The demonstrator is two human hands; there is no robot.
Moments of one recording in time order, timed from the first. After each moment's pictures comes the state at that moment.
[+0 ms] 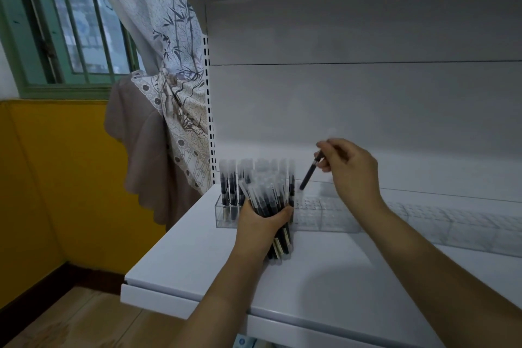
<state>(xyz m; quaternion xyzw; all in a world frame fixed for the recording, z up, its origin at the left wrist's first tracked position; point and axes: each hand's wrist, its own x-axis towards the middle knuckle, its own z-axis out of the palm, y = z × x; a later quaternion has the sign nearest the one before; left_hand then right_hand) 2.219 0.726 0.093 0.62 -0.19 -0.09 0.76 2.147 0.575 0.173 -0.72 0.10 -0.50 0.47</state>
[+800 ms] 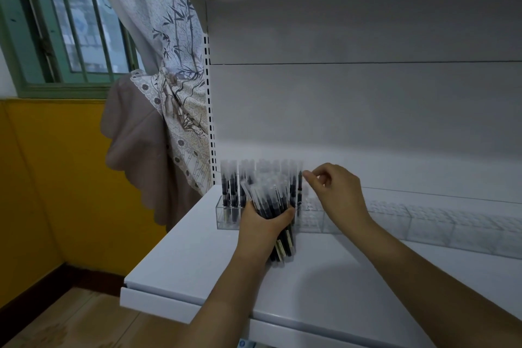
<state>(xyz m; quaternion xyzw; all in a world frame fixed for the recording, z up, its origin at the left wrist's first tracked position) 2.222 0.723 0.089 0.61 -0.19 -0.11 0.76 2.163 0.572 0.137 -0.85 0.16 -0.41 0.28</state>
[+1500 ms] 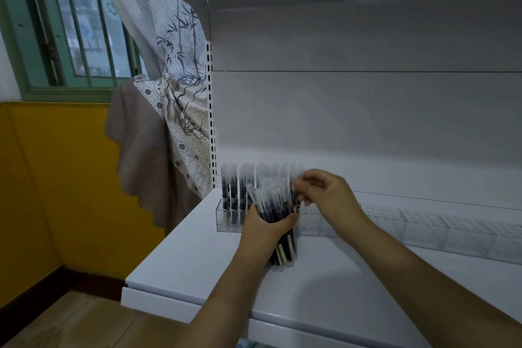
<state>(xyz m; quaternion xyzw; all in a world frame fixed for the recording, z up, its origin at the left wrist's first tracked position) 2.216 0.724 0.093 0.62 -0.22 -0.11 0.74 2.150 0.595 0.149 -0.75 0.06 -0.32 0.57</state>
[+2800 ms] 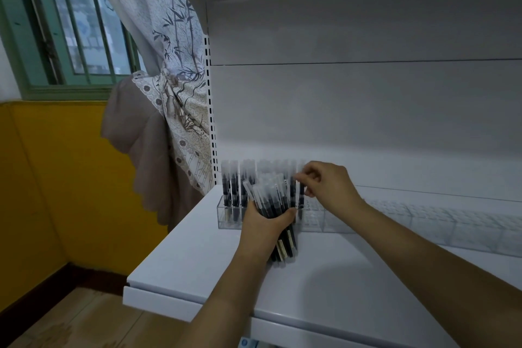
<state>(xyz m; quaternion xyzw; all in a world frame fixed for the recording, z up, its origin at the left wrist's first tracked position) 2.221 0.722 0.091 0.62 -0.19 -0.11 0.75 2.179 0.565 0.149 -0.88 0.11 -0.33 0.31</state>
